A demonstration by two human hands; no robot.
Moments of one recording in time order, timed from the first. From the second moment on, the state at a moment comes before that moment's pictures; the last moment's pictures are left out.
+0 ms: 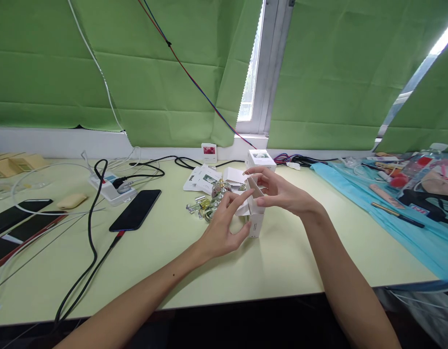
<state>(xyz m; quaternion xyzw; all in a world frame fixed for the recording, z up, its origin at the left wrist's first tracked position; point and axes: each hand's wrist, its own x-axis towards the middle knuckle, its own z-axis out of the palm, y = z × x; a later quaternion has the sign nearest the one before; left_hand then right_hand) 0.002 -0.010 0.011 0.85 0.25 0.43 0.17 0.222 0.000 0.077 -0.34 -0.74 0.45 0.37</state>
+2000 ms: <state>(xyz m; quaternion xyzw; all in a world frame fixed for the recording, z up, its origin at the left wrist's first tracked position) 0.001 -0.007 0.007 0.85 0.29 0.43 0.14 0.233 -0.001 0.077 -0.47 -0.71 0.38 0.38</state>
